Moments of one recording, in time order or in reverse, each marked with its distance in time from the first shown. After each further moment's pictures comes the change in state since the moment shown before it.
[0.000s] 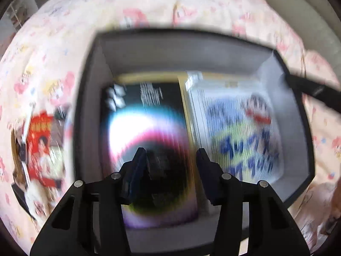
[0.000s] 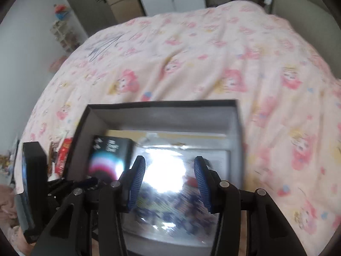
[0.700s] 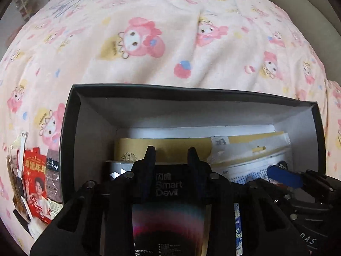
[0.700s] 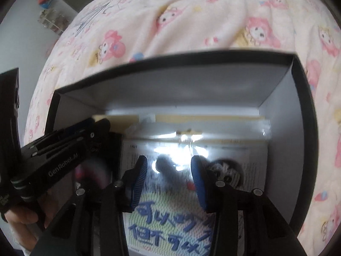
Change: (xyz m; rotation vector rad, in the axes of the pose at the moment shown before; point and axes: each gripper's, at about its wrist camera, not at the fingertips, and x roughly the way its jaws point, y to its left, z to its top) left arm 0.042 0.030 0.084 -0.060 0.027 0.033; right arm 0.089 -0.021 0.002 0.076 0.242 0.075
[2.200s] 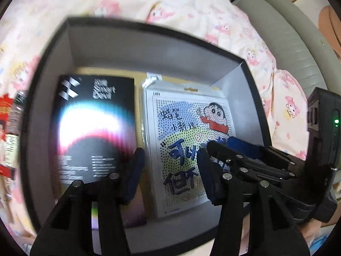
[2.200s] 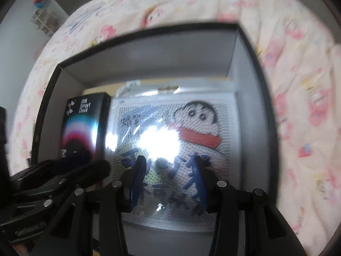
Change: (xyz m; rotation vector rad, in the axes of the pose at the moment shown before) left arm -0.045 -0.060 -0.074 -0.006 -0.016 -0.309; right arm -0.054 -0.006 -0.079 -0.002 -0.115 -0.169
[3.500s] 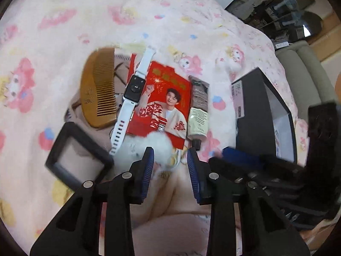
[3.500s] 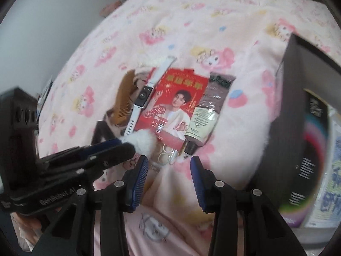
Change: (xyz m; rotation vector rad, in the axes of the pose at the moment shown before) left arm -0.119 0.307 -0.083 -0.333 -0.097 0.025; right arm 0.055 0.306 -0.041 -0.316 0.115 0.291
